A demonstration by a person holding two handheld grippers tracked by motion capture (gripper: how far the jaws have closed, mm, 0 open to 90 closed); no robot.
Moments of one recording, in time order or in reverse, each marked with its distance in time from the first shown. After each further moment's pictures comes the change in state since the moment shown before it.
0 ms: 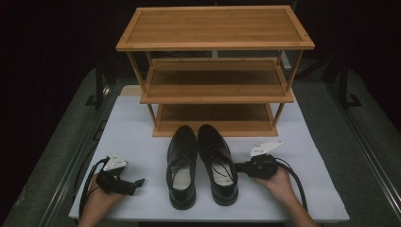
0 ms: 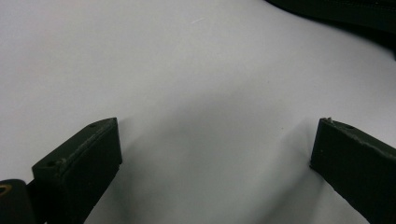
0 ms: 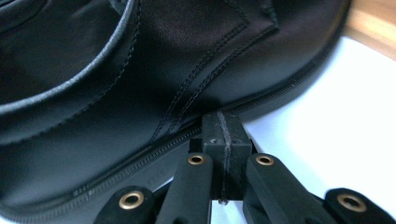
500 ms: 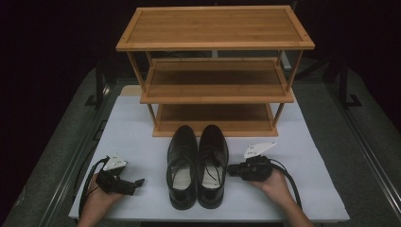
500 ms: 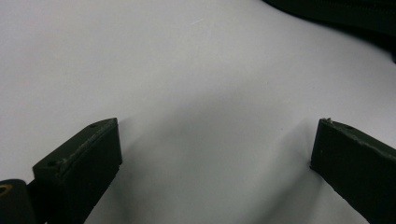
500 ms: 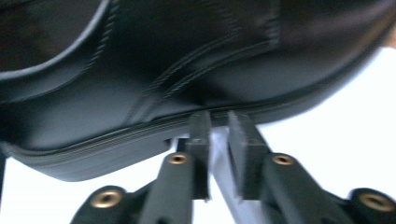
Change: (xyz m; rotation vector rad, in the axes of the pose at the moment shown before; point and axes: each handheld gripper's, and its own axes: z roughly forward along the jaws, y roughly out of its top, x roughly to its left) left arm 0.001 0.001 -0.001 -0.009 -0.009 -0.015; right arm 0.010 0.009 0.006 0.021 -0.019 -0.010
